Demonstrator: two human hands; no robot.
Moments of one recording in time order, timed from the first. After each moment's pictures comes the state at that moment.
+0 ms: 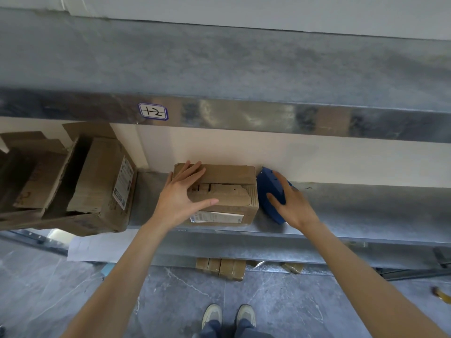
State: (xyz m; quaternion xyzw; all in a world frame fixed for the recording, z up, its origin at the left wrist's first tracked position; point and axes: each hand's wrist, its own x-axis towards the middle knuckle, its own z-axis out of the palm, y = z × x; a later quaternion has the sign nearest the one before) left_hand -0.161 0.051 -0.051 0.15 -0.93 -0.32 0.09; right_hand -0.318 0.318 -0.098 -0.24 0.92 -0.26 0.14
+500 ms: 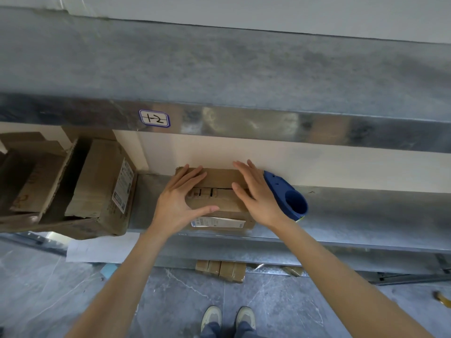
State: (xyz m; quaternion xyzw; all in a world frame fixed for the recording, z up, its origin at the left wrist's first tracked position) left_hand -0.159 0.044 -0.069 0.12 -0.93 -0.30 0.17; right_hand -0.284 0.239 -0.057 -0.37 0.82 -0.41 0.15
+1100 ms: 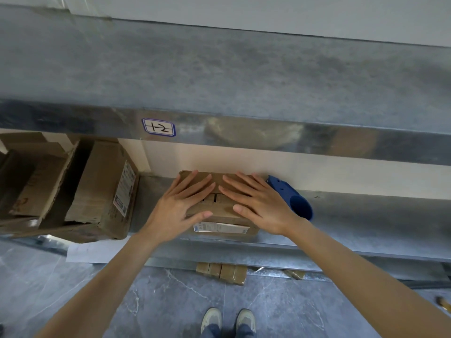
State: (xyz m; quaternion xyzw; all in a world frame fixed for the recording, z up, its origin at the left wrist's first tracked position) left_hand -0.156 0.018 -0.081 -0.05 -0.97 -0.17 0.15; right_hand -0.303 0.245 -0.054 -0.59 0.79 -0.12 0.09
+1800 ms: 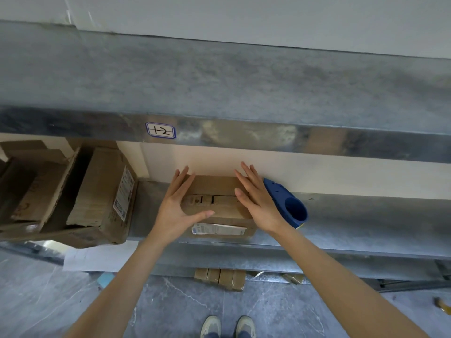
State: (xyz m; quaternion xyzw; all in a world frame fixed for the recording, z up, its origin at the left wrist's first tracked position) left_hand -0.156 0.038 -0.074 0.14 -0.88 -0.43 0.17; right_hand -0.289 0.237 -0.063 -0.36 0.81 -0.43 0.18
